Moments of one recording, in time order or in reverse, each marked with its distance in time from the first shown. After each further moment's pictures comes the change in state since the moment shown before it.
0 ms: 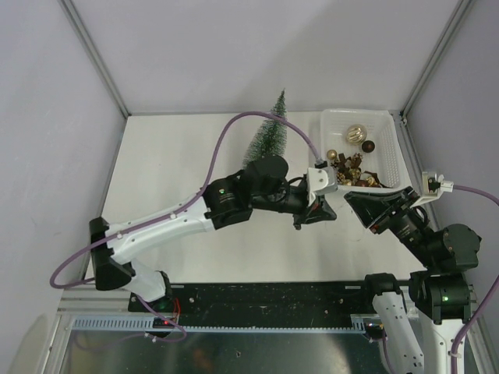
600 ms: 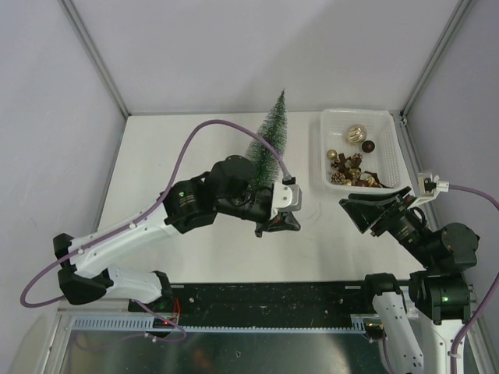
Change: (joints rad) left arm 0.059 -0.222 -0.098 -0.264 0.109 0.191; right arm 0.000 -0.003 -0.002 -0.025 -0.032 -0.001
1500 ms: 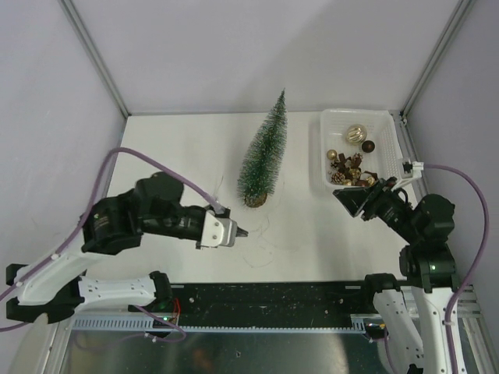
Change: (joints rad) left arm -0.037 -0.333 -0.011 -0.375 -0.118 0.300; right arm 0.002 0.127 -0.074 -0.017 0.041 -0.067
